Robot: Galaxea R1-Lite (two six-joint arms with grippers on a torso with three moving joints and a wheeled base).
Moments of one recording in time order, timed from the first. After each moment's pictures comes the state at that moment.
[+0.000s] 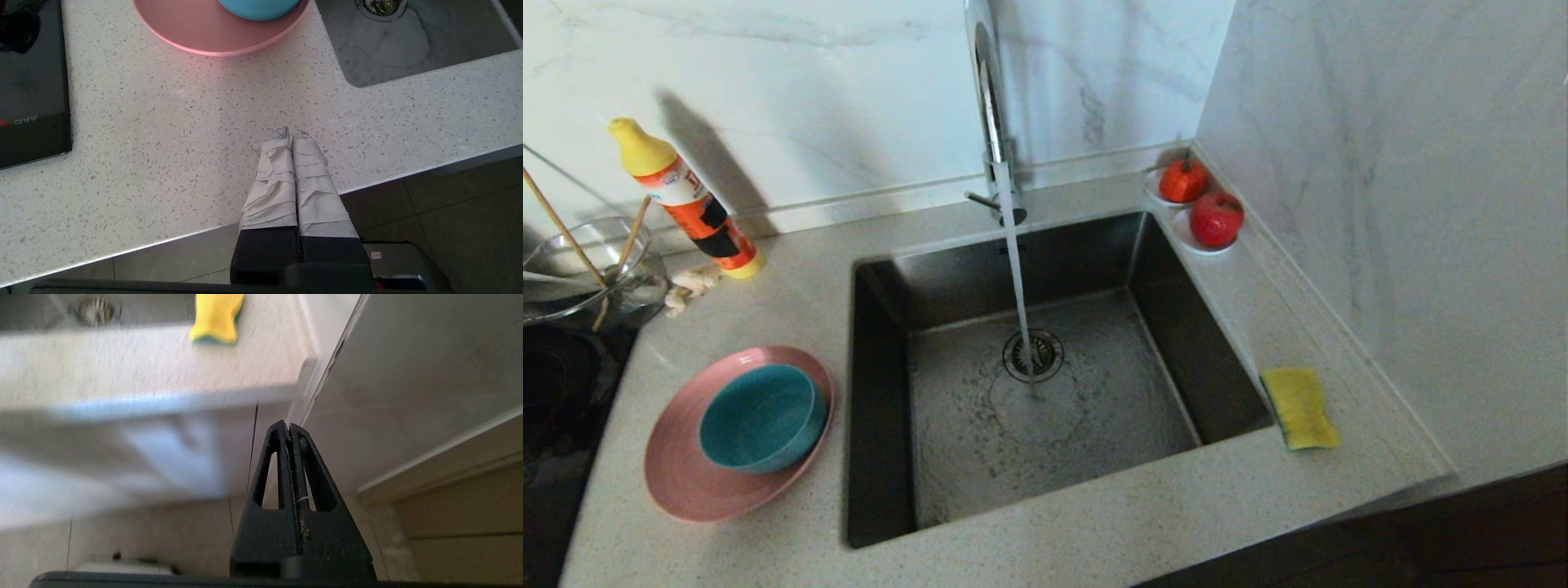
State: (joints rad) left arm -0.01 0.00 -0.12 0.30 -0.02 0.04; right arm 0.00 0.00 -0.04 0.04 0.02 -0.07
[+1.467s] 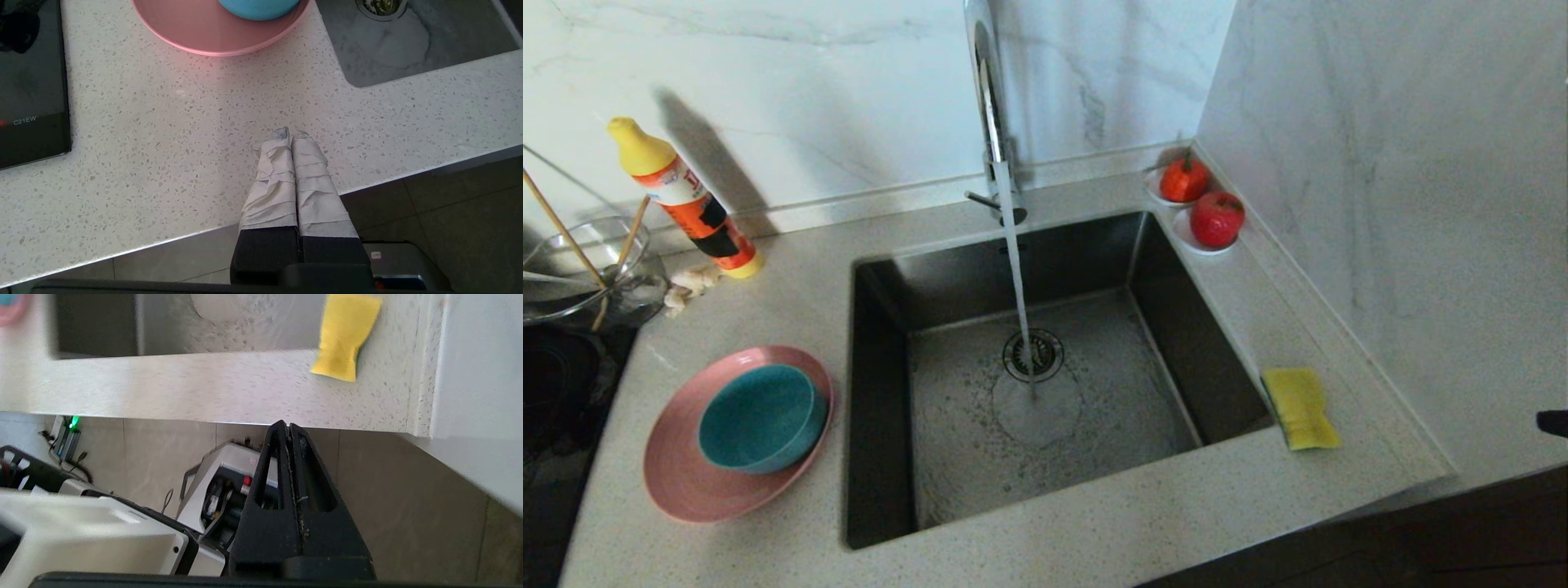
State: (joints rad) left arm -0.01 0.00 -0.12 0.30 -0.02 0.04; right arm -0.01 1.02 -1.11 0.64 0.40 -0.03
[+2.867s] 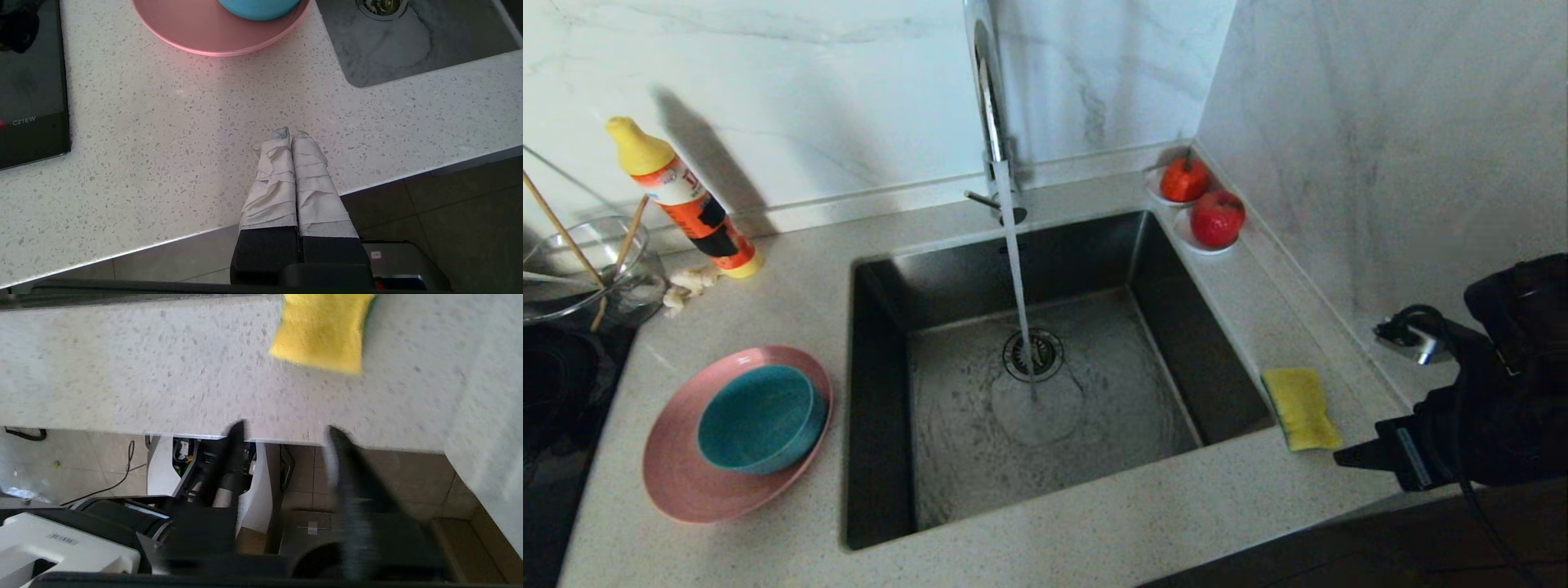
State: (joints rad) left arm -0.01 0.00 -0.12 0.30 -0.02 0.03; right arm 0.20 1.47 -0.96 0.36 0.11 0.04
